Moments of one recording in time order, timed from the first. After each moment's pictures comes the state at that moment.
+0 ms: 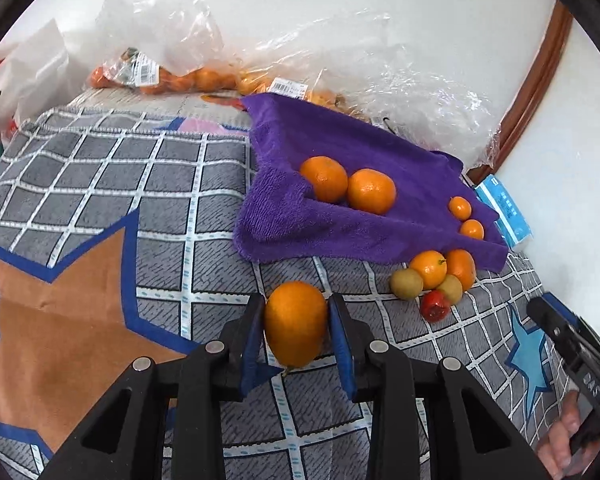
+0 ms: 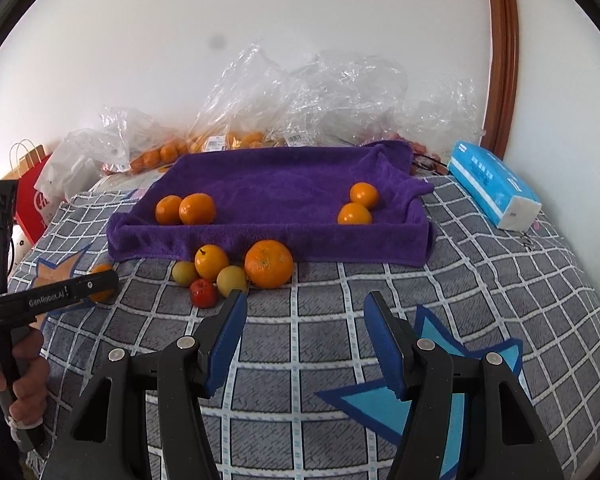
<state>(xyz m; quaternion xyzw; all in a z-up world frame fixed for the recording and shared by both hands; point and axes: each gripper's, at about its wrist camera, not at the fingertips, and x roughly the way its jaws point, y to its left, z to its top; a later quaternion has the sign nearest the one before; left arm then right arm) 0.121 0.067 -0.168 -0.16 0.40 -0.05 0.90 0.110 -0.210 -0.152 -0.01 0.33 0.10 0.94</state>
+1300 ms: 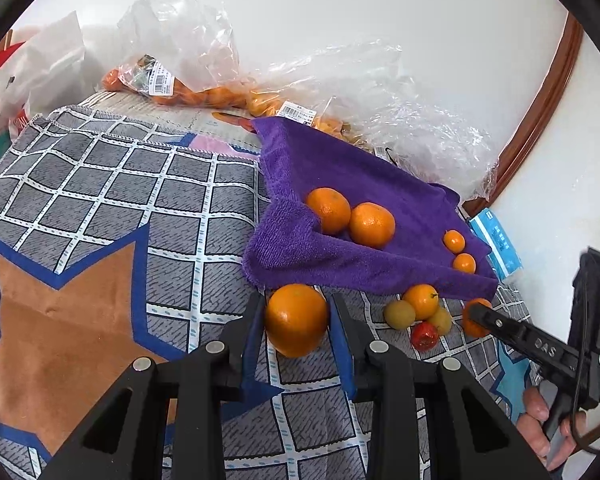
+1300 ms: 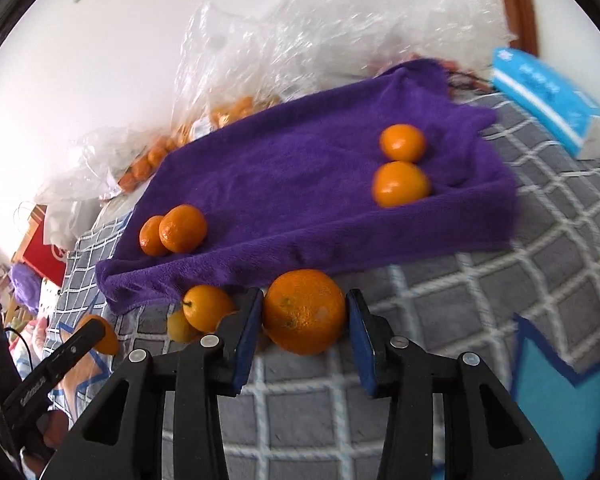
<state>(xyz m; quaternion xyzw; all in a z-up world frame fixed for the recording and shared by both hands) 0.119 0.077 -0.164 -0.20 0.37 -0.05 0.91 0.180 -0.217 -0.186 0.13 0.42 0.13 0.89</state>
